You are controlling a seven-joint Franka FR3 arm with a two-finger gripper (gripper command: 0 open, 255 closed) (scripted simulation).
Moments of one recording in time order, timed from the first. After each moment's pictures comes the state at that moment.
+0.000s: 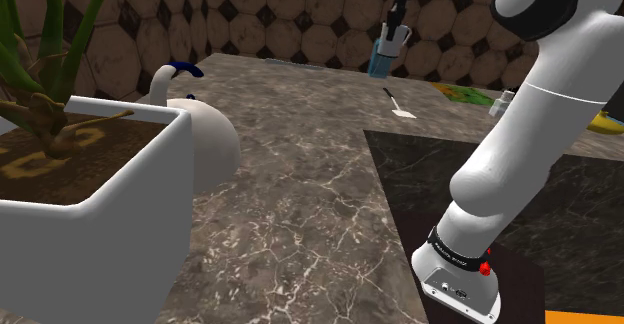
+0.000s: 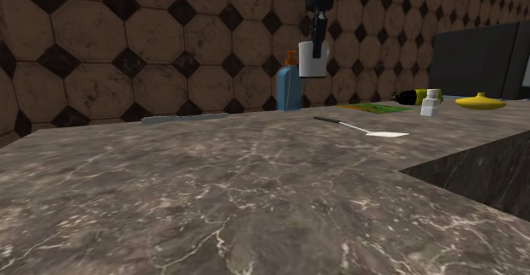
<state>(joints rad) -0.34 0.00 -0.25 -1.45 -0.05 1.49 -0.74</state>
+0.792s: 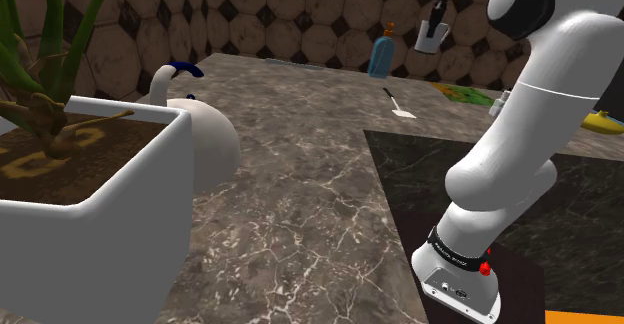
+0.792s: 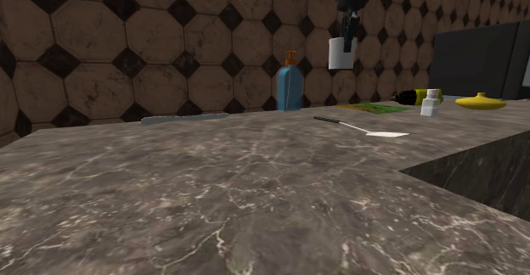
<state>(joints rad) -0.49 0.06 -0.40 -1.32 -0.01 1.43 -1.03</state>
